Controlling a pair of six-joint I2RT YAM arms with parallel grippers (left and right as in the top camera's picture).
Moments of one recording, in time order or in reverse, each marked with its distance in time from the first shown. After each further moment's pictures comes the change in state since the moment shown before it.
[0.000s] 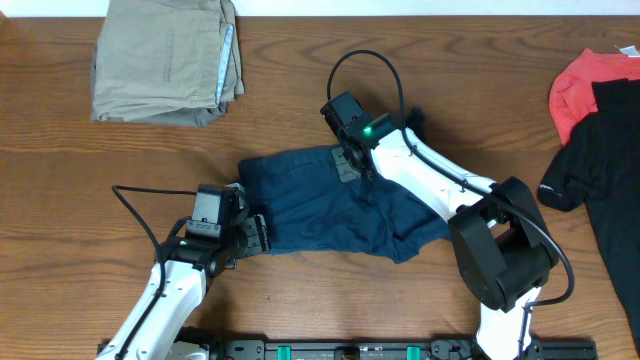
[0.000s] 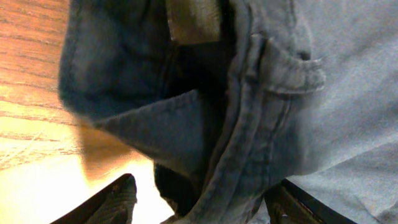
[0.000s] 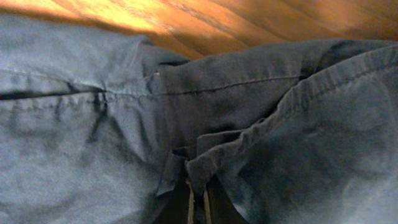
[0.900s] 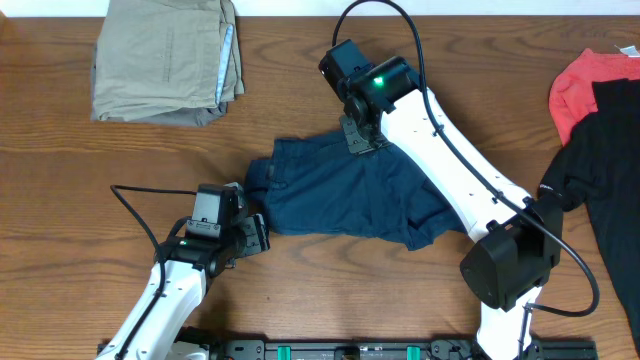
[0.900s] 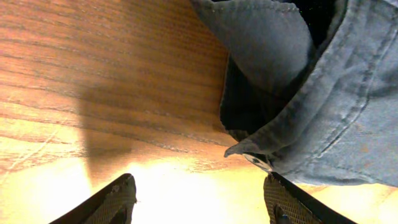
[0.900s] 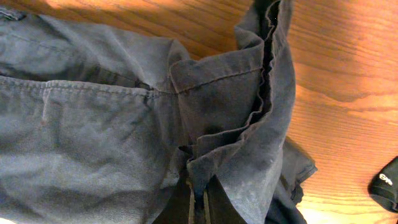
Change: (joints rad) left arm 0.000 0.000 0.000 0.004 -0.023 0.003; right arm -0.014 0.001 0.481 -0.563 0.094 0.016
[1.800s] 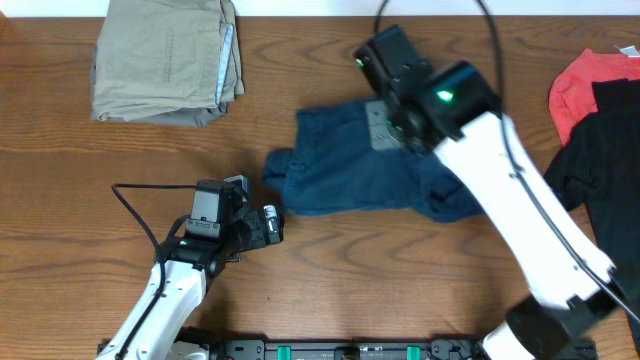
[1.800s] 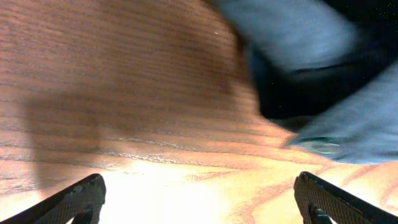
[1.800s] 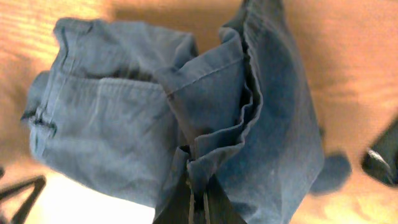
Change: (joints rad) left arm 0.000 0.000 -0.001 0.089 0.093 -0.010; right arm -0.013 -0.289 0.004 -0.101 -0.017 0.110
